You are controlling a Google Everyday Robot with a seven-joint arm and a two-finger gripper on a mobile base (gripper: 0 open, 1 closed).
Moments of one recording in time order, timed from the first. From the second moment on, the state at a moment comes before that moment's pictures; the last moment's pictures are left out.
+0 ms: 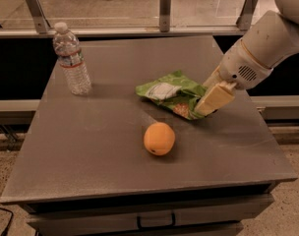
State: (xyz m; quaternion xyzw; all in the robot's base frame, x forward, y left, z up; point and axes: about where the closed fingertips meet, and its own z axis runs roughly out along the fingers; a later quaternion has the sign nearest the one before) arm 0.504 -0.140 0.886 -0.55 0.80 0.15 0.19
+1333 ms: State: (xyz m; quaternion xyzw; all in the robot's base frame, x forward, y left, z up) arm 0.459 -0.134 0.888 -0.57 0.79 0.16 0.18
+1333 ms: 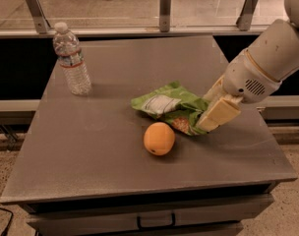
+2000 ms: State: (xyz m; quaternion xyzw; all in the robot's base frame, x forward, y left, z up) arm 0.459 -0.131 0.888 -0.57 0.79 0.16 0.18
